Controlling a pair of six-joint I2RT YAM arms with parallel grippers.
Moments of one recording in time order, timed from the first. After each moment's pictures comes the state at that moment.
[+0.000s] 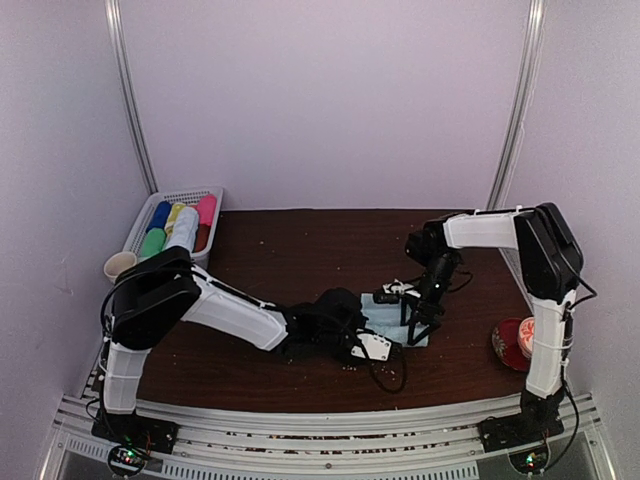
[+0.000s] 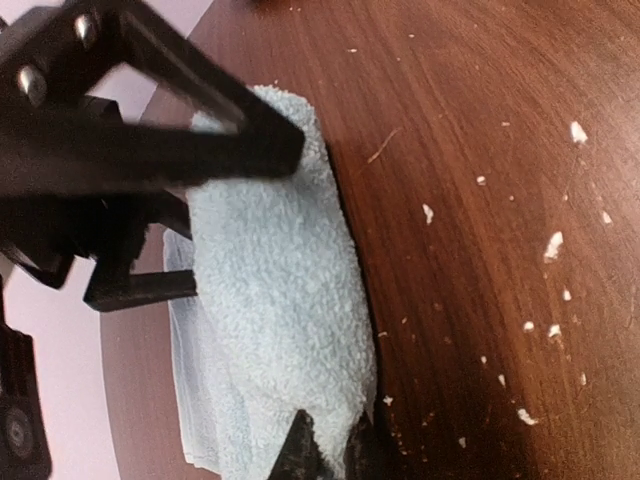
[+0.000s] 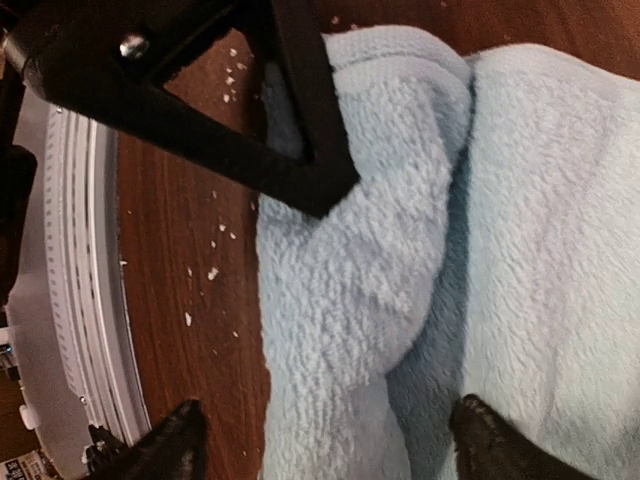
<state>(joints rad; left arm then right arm) -1.15 2.16 1.26 0.28 -0.01 0.99 0.44 2.06 1.46 -1.22 -0.56 -1.07</state>
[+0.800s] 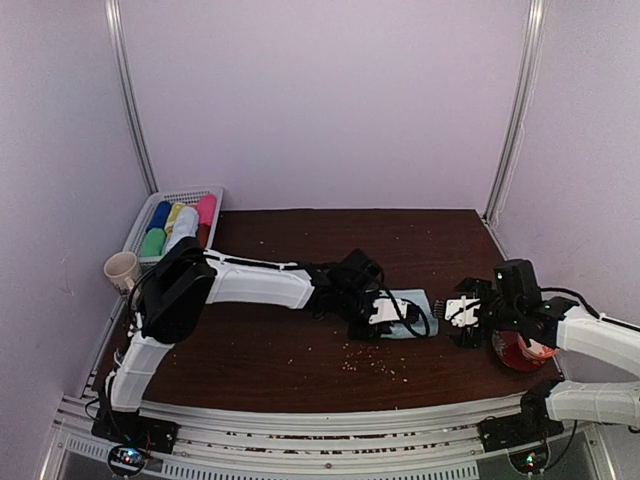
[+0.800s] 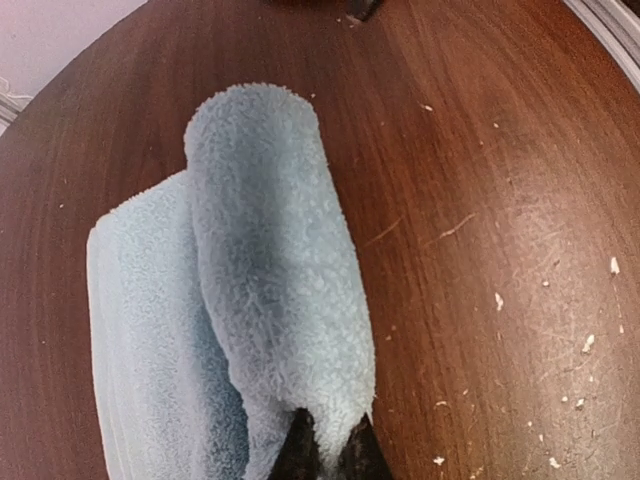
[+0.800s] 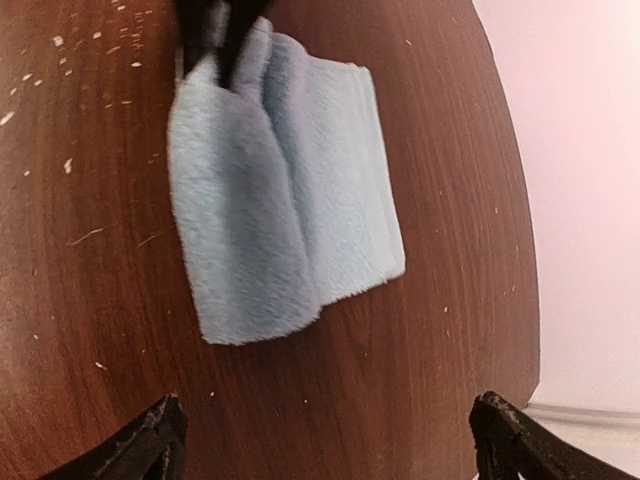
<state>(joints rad) -1.05 2.32 1.75 -0.26 0.27 0.73 0.39 0.93 0.43 -0.21 -0.12 -1.09</state>
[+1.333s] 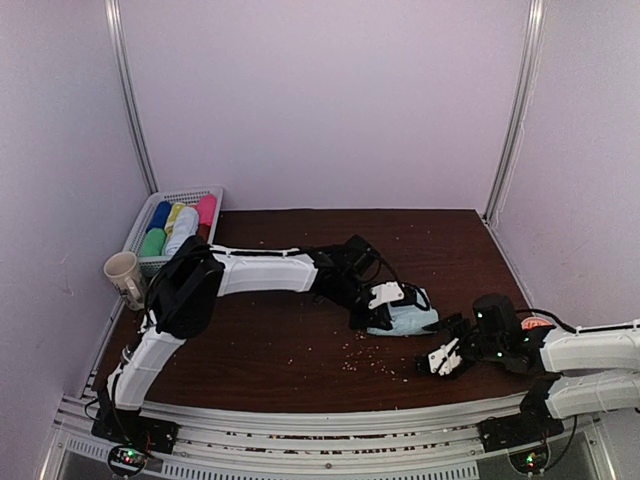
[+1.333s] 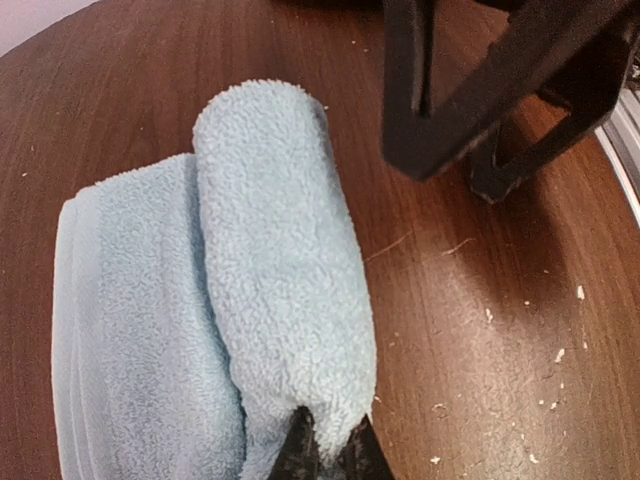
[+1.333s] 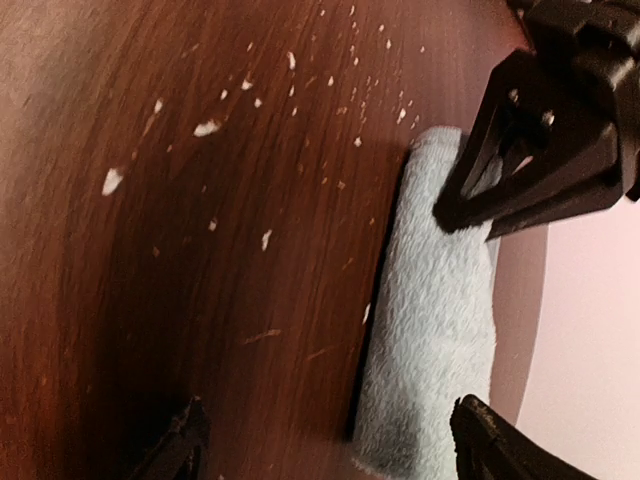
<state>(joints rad) -0.98 2.44 1.96 -0.45 0.48 0.61 0.60 1.03 0.23 0.10 -0.17 -1.32</state>
